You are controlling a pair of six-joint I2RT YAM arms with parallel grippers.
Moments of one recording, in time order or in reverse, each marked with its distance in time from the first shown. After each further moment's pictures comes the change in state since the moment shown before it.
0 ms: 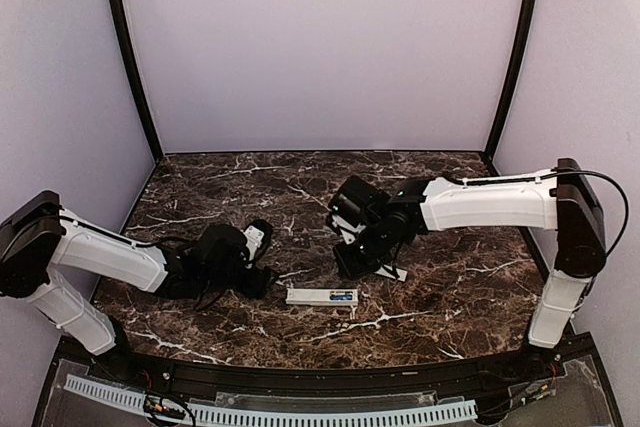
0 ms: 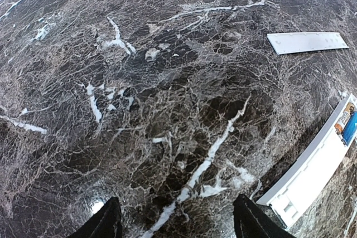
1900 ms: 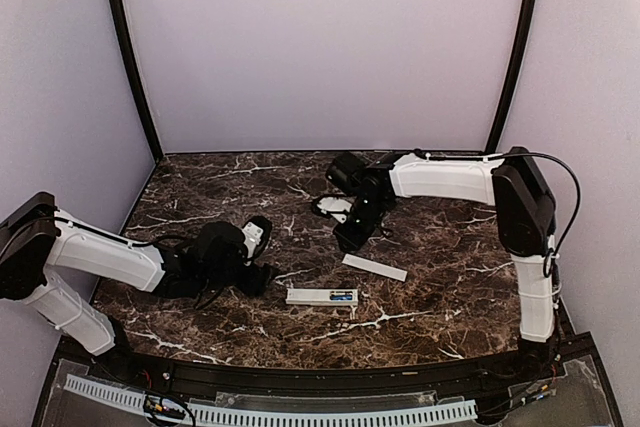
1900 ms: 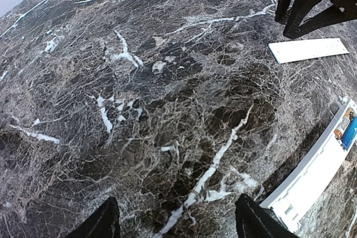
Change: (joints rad) left arm 0.000 -0.026 0.002 0.001 -0.028 0.034; right arm -0.208 0.291 0.366 -0.151 -0.031 -0.687
